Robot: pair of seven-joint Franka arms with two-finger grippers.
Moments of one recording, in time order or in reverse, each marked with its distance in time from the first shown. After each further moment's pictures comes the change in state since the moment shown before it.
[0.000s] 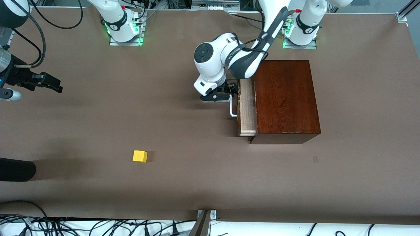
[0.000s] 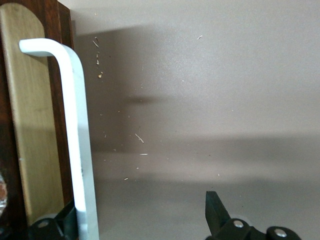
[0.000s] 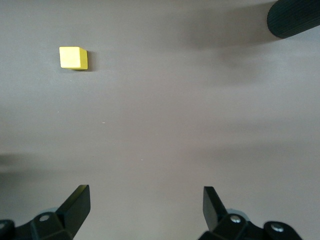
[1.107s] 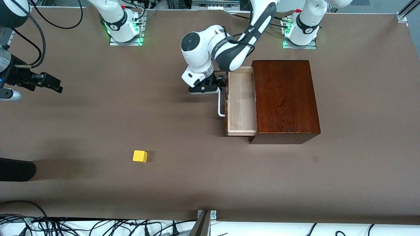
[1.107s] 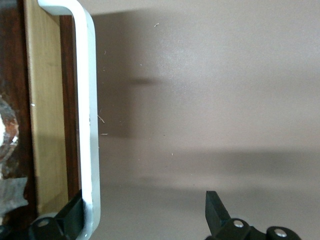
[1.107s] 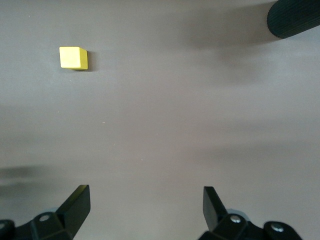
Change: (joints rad) left arm -0.086 0.036 0.001 0.074 -0.013 0.000 -0.109; right arm 0.000 0.000 0.000 0.000 0.000 0.000 0.000
